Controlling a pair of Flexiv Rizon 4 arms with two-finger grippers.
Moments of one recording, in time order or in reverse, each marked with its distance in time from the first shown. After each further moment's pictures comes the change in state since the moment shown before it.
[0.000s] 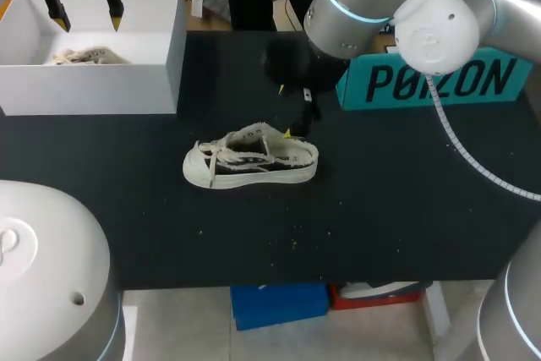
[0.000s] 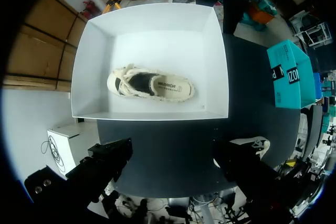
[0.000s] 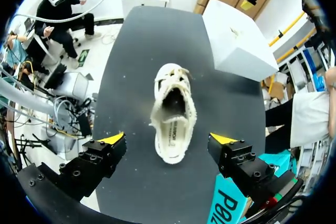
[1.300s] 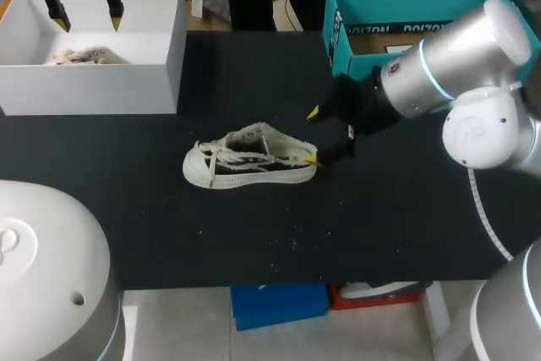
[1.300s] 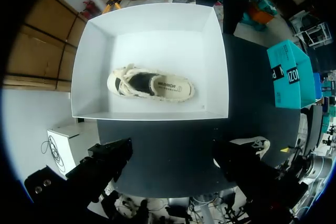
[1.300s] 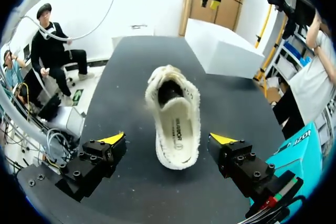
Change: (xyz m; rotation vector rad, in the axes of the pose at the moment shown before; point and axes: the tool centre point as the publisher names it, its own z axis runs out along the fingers) left arm 0.000 0.000 0.000 0.000 0.000 0.000; right arm 0.008 -0.064 0.062 -0.410 -0.031 0.161
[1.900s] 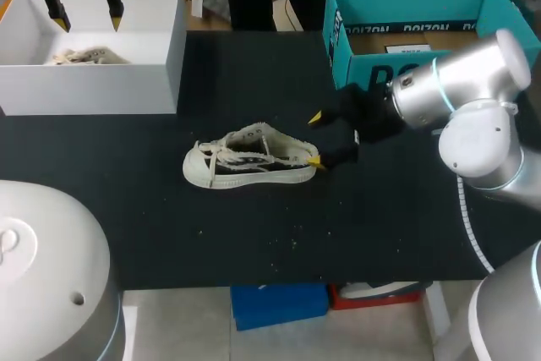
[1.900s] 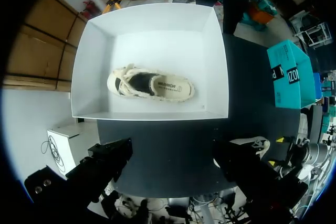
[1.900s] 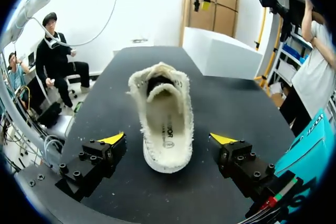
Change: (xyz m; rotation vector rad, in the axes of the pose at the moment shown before) left arm 0.000 0.000 0.000 0.000 0.000 0.000; right arm -0.021 -0.027 0.030 -0.147 0.040 0.025
